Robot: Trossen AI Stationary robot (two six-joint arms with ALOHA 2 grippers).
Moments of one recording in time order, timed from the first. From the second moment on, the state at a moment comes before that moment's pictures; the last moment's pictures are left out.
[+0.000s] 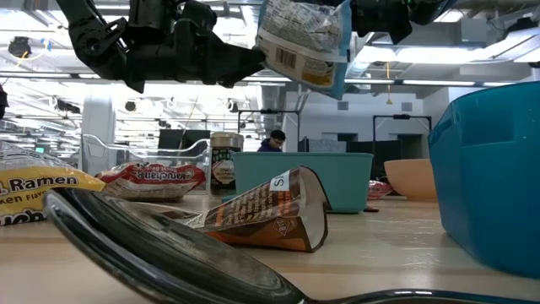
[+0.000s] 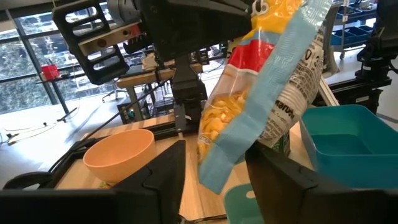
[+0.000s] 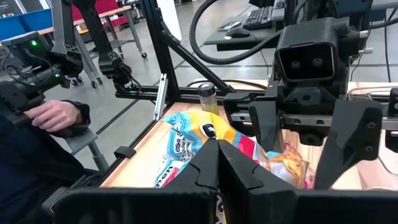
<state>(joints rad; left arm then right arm) 0.18 1.52 0.52 1.01 0.32 0.20 -0.19 1.43 0.96 0.22 -0.63 0.02</state>
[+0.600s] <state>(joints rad) 0.18 1.52 0.52 0.99 0.32 0.20 -0.23 1.43 0.96 0.22 -0.63 0.02</state>
